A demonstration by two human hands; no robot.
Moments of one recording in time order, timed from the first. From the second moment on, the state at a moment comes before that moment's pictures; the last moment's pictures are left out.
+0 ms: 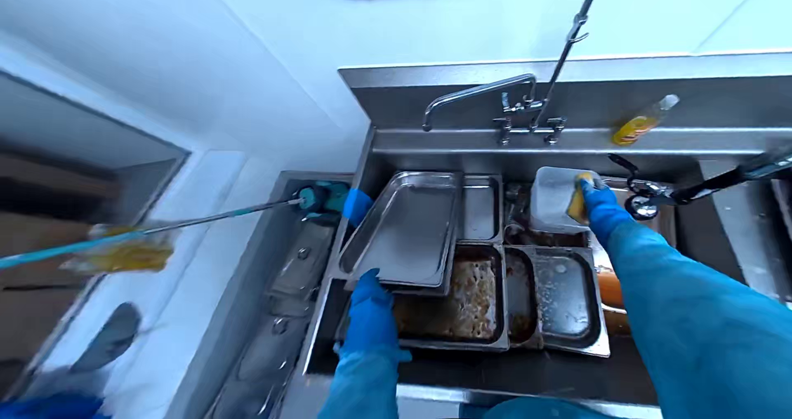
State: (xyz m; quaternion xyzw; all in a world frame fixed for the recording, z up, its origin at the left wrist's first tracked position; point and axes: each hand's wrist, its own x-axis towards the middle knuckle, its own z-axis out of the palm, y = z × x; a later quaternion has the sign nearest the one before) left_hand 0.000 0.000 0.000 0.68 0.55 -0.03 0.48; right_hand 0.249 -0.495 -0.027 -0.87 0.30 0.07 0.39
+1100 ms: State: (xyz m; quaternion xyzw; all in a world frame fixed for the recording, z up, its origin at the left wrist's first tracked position) left_hand -0.144 -0.215 0.121 0.59 0.57 0.13 0.55; right_hand 0.242 -0.657 0.133 -0.51 -0.27 0.33 0.75
